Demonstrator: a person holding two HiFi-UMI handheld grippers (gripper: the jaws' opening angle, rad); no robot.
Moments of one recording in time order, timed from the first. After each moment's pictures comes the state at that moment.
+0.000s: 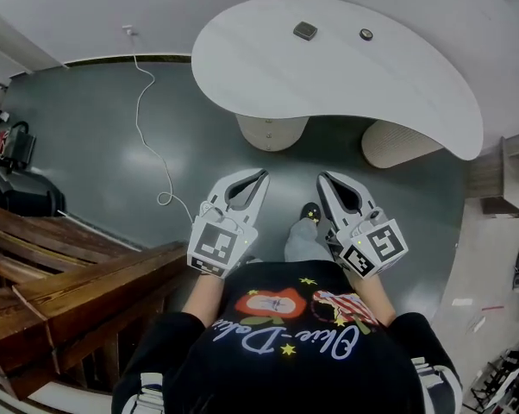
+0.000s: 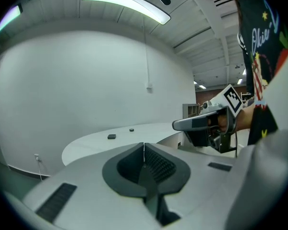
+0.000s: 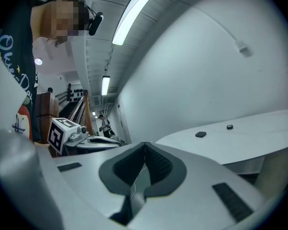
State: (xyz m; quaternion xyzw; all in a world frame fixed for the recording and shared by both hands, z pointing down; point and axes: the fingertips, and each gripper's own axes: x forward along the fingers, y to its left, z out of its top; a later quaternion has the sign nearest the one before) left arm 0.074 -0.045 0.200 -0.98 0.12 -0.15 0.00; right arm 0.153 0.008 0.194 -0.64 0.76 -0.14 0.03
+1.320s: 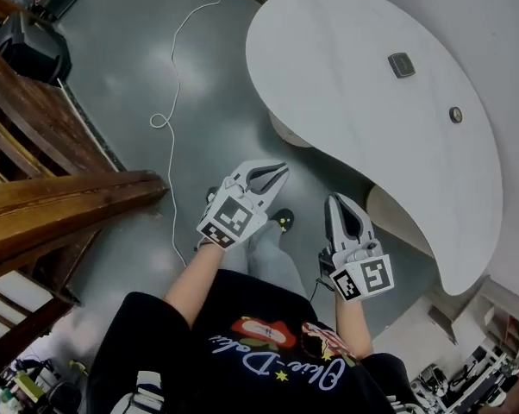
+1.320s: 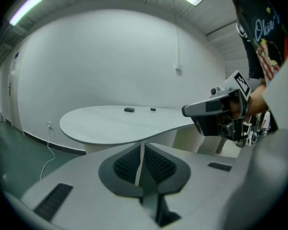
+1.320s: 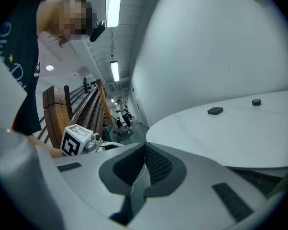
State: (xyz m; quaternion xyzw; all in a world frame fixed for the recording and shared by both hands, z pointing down) left arm 0.163 -0.147 0.366 -0.94 0.25 -0.20 -0.10; right arm 0.239 -0.103 0.315 -0.50 0.84 -0.22 -0.03
